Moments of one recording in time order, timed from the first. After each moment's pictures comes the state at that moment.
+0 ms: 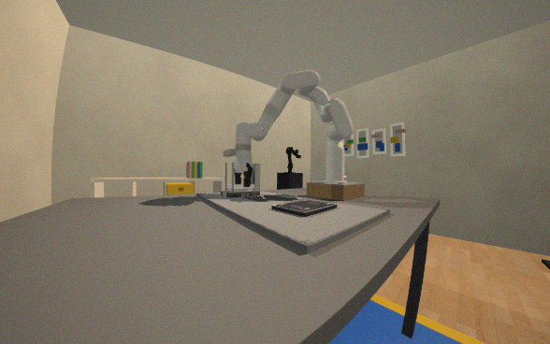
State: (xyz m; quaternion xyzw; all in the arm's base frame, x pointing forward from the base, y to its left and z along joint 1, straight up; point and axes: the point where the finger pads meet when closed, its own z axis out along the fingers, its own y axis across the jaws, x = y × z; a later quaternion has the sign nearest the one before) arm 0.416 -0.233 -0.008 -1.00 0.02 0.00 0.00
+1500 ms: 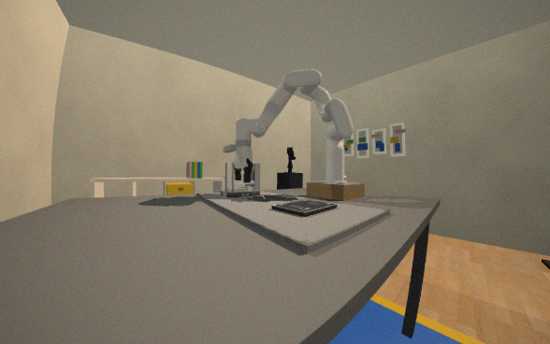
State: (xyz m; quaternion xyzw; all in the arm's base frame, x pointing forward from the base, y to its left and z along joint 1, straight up) arm 0.416 -0.234 0.011 -1.00 0.02 0.00 0.00
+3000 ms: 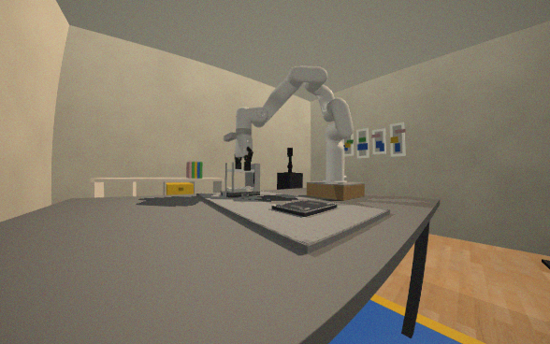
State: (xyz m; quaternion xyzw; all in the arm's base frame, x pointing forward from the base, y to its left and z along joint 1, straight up) arm 0.415 -0.234 0.065 -1.00 0.02 0.00 0.00
